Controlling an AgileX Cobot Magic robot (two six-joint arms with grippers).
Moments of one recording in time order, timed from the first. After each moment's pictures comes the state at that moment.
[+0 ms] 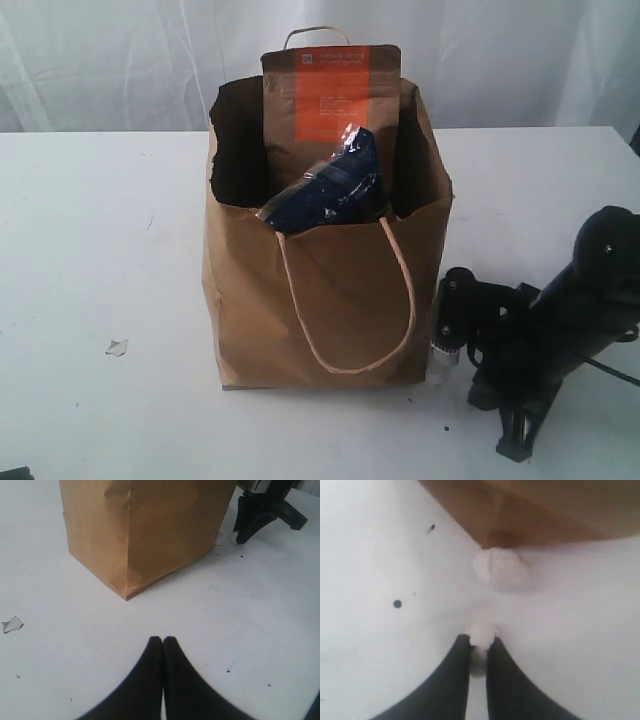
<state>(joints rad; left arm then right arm) -0.78 0.01 0.02 -0.20 0.39 0.11 0.28 1.67 -0.69 0.40 0.51 -1.28</state>
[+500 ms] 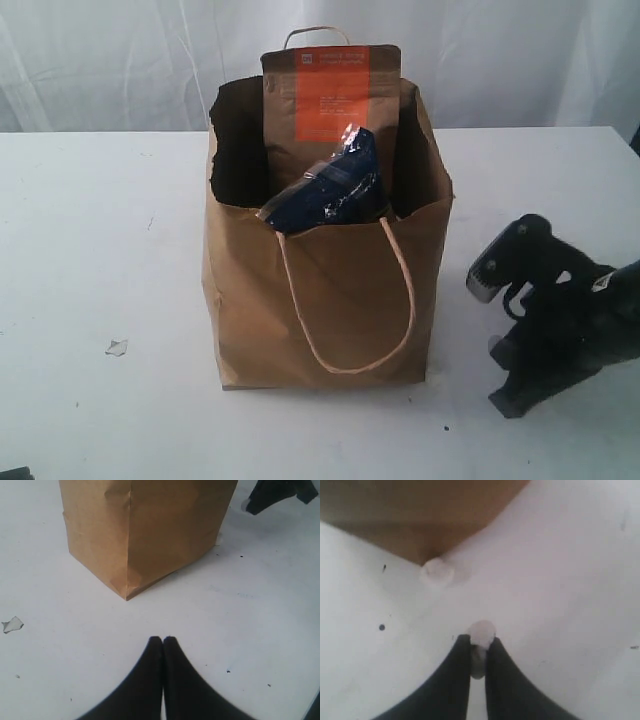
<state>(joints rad) -0.78 0.01 0.02 -0.20 0.39 0.11 0.25 1.38 -0.59 0.41 0.42 -0.89</state>
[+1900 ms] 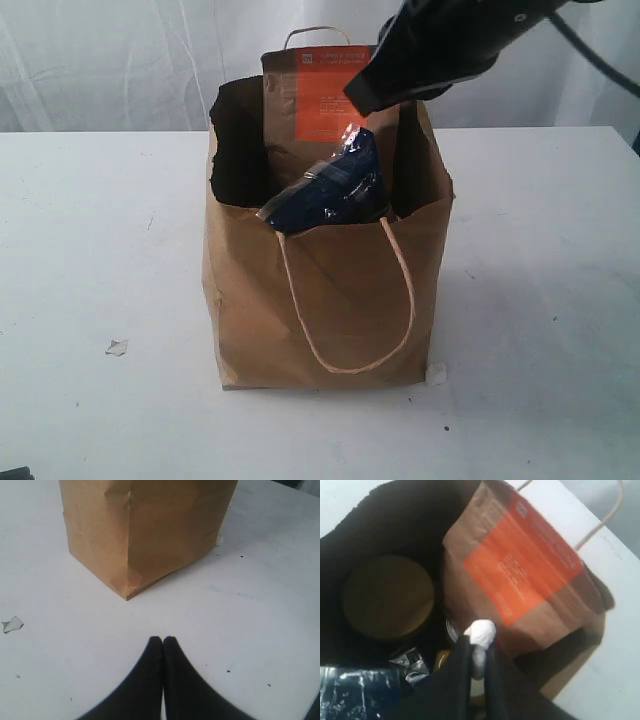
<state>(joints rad) -0.78 0.01 0.02 -0.20 0.39 0.11 0.53 1.48 -1.52 0.16 0.96 -0.40</state>
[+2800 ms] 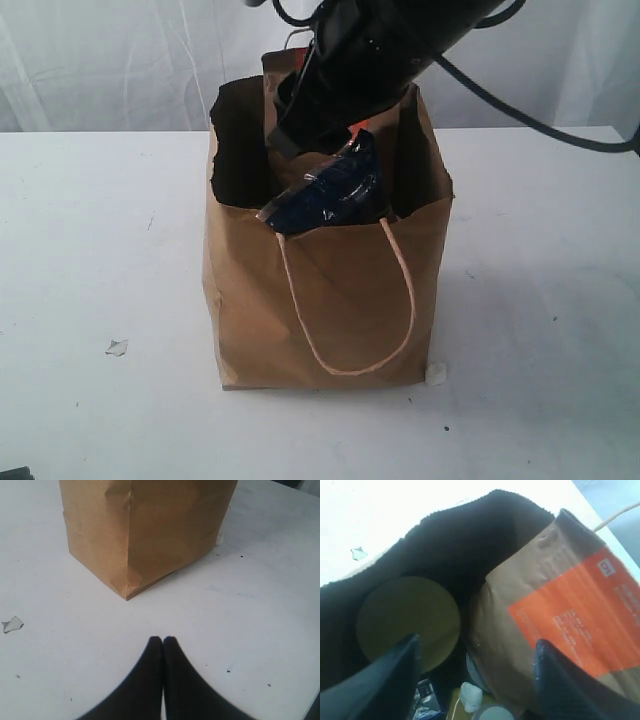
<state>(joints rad) -0.78 0.01 0.02 -0.20 0.39 0.11 0.66 1.58 -1.54 0.08 0.89 -0.39</state>
